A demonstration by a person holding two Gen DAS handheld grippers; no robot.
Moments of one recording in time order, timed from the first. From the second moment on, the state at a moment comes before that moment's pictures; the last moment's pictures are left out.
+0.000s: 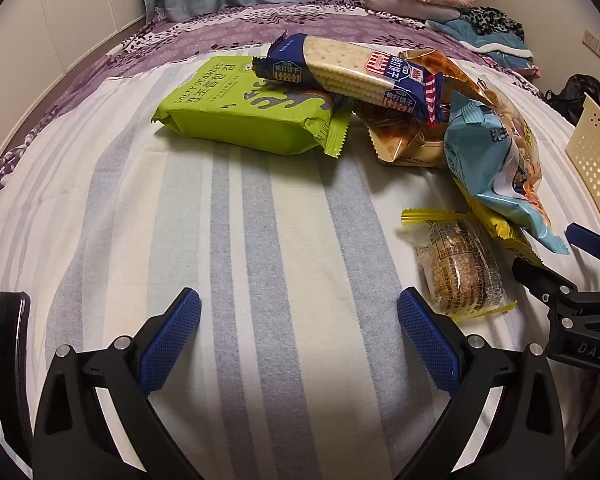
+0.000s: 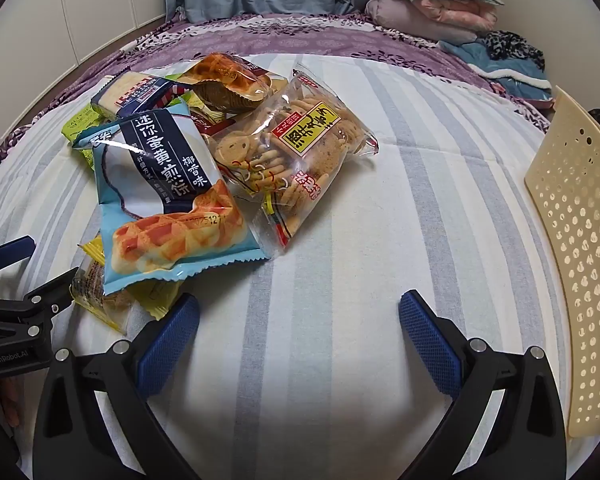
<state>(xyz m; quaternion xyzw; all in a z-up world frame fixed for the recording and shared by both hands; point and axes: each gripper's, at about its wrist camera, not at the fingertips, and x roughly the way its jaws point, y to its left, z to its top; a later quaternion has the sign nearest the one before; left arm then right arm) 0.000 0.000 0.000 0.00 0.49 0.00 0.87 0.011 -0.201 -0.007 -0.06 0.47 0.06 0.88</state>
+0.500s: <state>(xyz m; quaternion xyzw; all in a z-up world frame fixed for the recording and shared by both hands) 0.000 0.000 0.000 0.00 0.49 0.00 0.87 0.013 -0.200 -0.007 -0.06 0.47 0.06 0.88</state>
